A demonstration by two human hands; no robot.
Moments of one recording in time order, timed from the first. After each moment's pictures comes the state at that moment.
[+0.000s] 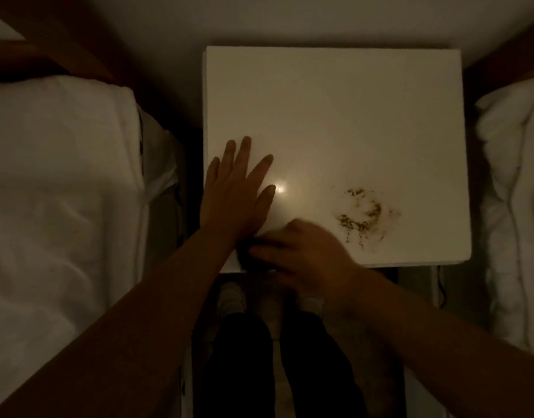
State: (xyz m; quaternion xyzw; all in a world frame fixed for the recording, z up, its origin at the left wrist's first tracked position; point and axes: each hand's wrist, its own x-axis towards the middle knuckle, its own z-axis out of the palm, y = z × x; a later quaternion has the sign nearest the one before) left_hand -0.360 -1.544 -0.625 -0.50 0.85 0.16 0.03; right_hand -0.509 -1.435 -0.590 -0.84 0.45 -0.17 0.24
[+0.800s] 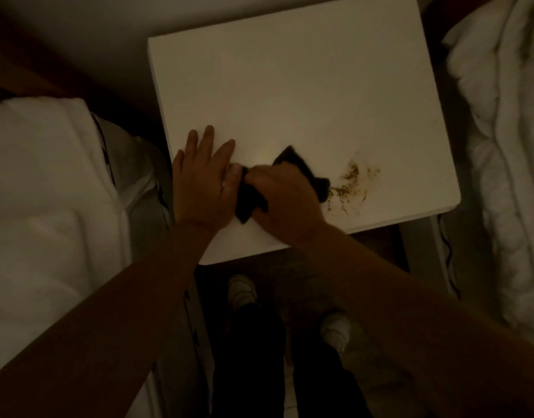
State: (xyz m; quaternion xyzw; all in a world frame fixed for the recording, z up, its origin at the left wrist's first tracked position) left_hand -0.361 -1.541 -0.622 -0.50 0.84 0.19 -0.07; right_hand -0.501 -1.462 -0.607 -0.68 0.66 -0.24 0.21
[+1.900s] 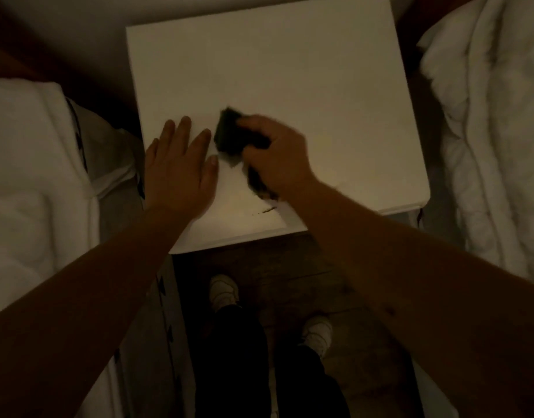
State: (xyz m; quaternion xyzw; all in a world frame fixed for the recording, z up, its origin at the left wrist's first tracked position) left_hand -0.366 -1.530 -0.621 -0.51 0.85 0.10 -0.03; right_hand -0.538 -1.478 -0.585 -0.38 0.67 -0.46 0.44
